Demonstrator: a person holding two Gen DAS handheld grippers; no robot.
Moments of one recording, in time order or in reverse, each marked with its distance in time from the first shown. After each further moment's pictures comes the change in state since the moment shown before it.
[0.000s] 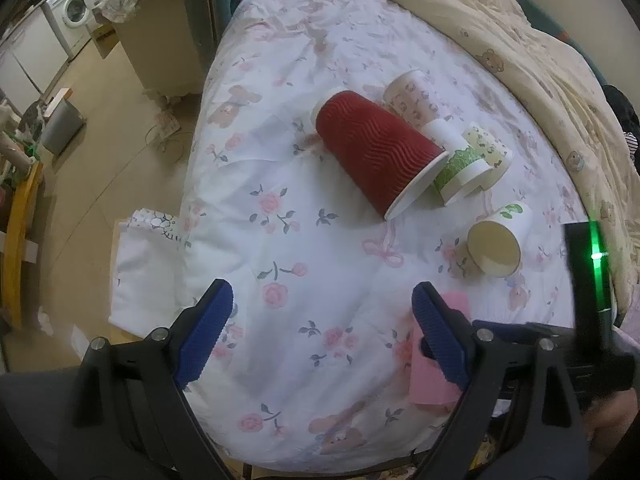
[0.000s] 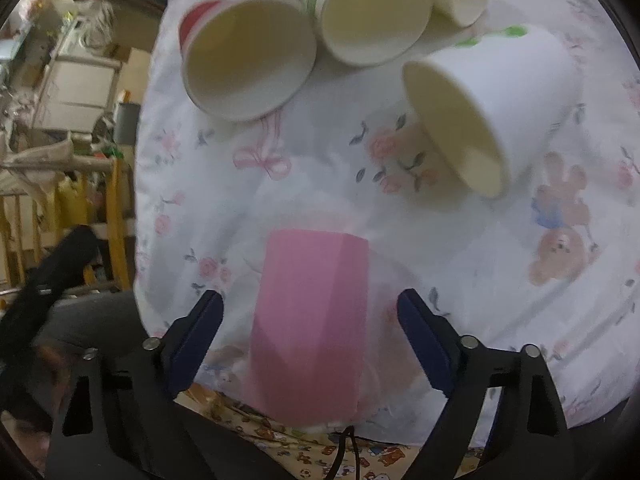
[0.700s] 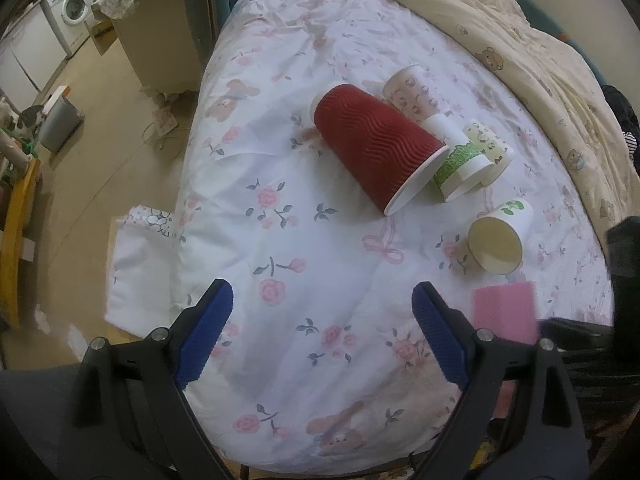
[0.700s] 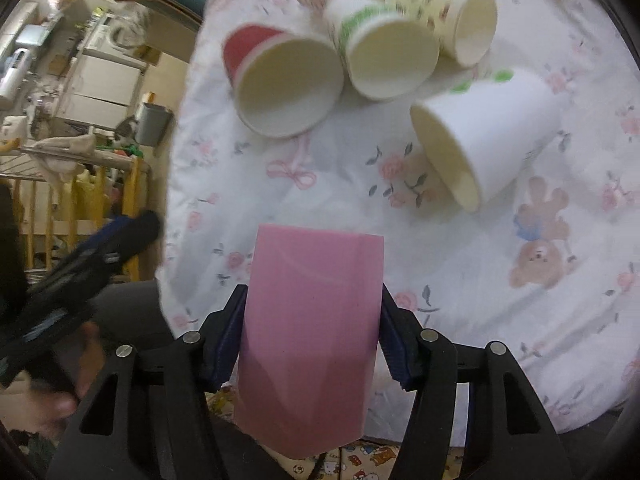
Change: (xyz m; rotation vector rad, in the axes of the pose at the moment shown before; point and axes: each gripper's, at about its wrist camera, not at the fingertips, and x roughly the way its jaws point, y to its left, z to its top) left arm 0.006 0.000 -0.005 -0.008 -0.001 -0.015; right arm -0.044 0.003 -0.017 -0.079 -0.098 0.060
